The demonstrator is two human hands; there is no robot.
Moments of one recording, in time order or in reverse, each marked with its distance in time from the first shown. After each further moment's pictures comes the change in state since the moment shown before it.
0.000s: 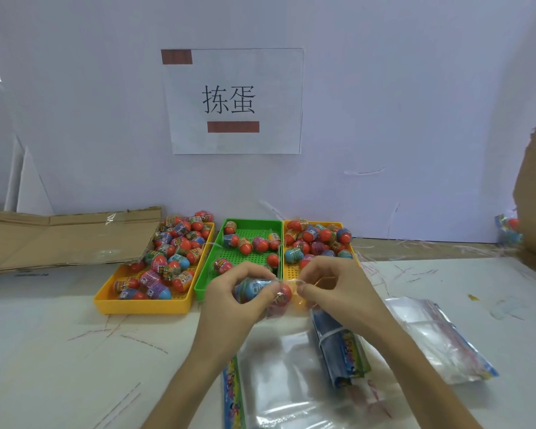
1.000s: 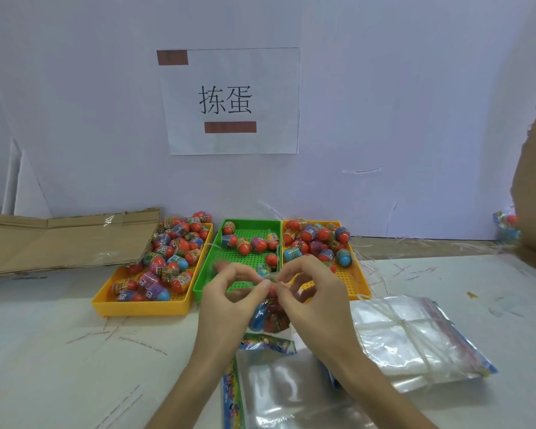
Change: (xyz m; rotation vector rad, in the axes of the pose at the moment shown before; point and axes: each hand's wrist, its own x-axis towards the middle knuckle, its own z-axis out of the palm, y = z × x) left_hand -0.002 -0.005 0.005 -0.092 0.084 -0.155; right_hand -0.017 -0.014 0.046 0.084 0.287 -0.200
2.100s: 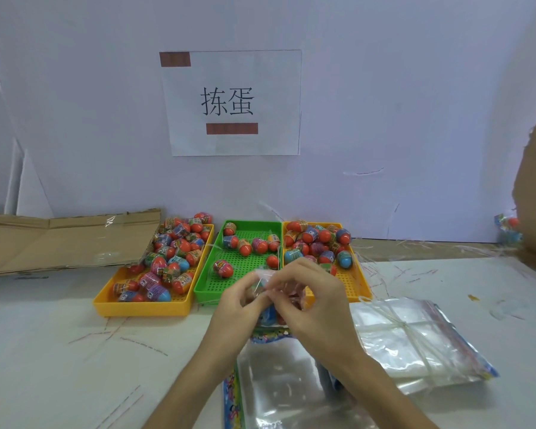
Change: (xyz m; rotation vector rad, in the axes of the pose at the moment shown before) left_hand 0.001 0.002 0.004 -0.169 -0.286 -0.165; right_hand 0.001 -0.002 -0.004 -0.006 -0.073 -0.224
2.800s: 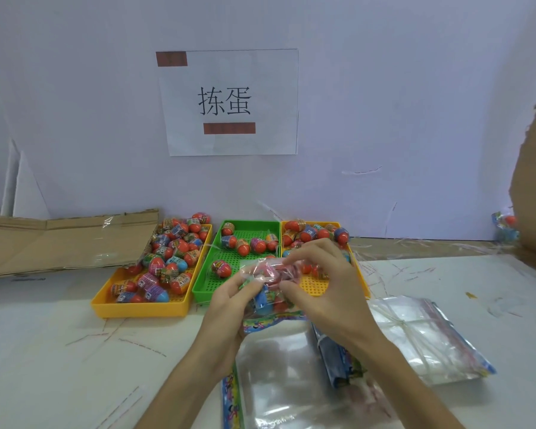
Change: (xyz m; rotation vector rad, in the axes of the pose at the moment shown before) left_hand 0.005 -0.005 -0.004 -0.314 0.080 -0.135; right_hand 0.014 0.011 -0.025 -0.110 -0.039 0.101
